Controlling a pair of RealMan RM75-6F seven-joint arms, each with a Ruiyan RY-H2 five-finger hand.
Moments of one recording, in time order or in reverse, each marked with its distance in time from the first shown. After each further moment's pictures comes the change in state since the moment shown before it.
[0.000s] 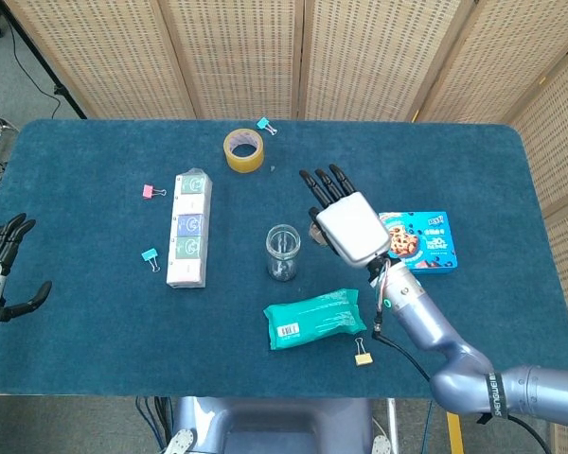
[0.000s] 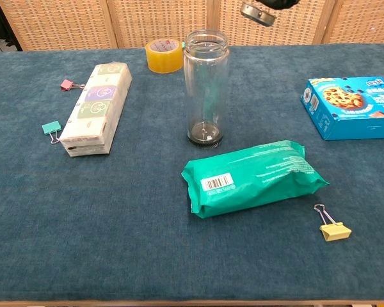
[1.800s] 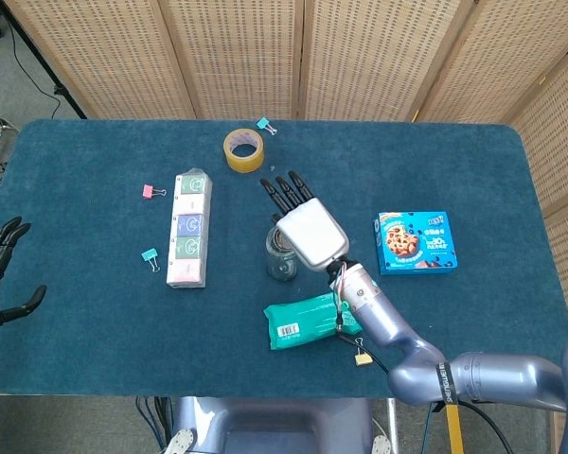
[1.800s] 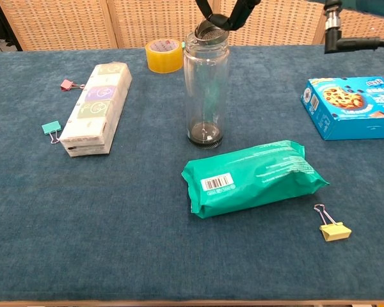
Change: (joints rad) left arm 0.010 0.017 0.019 0.024 0.027 0.010 -0.057; right arm 0.131 -0.183 -0.034 0.110 0.045 0.047 -0.082
